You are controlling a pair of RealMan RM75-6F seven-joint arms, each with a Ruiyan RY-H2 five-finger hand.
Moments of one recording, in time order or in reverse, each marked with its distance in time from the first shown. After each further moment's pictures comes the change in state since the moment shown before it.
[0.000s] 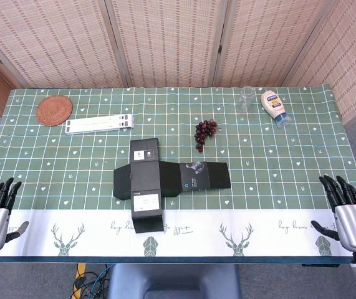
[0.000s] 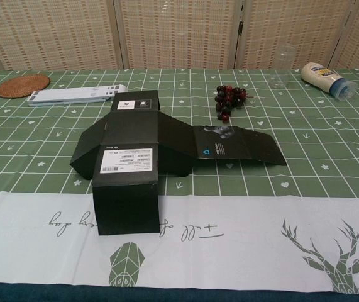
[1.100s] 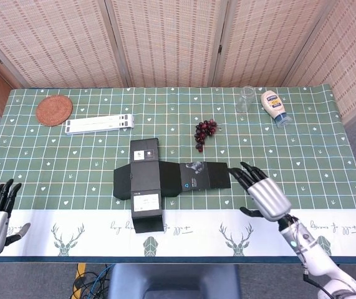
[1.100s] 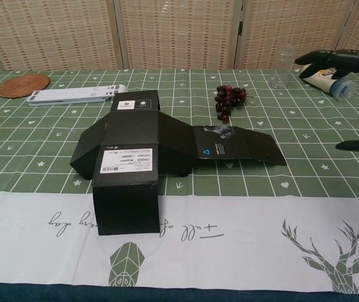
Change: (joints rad) left arm 0.024 0.012 0.015 -0.036 0.045 0.050 -0.021; right arm 0.375 -0.120 0.085 -0.100 -0.038 -0.433 -0.086
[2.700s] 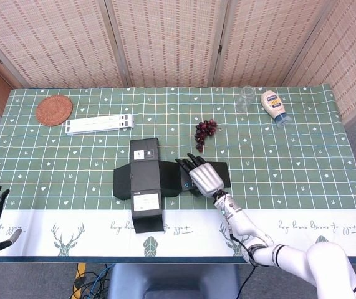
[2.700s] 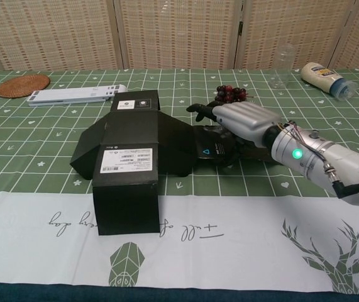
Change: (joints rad) left arm 0.041 -0.014 0.006 0.073 -0.020 0.008 -0.094; right arm 0.371 -0.630 0.061 0.729 0.184 -0.182 0.032
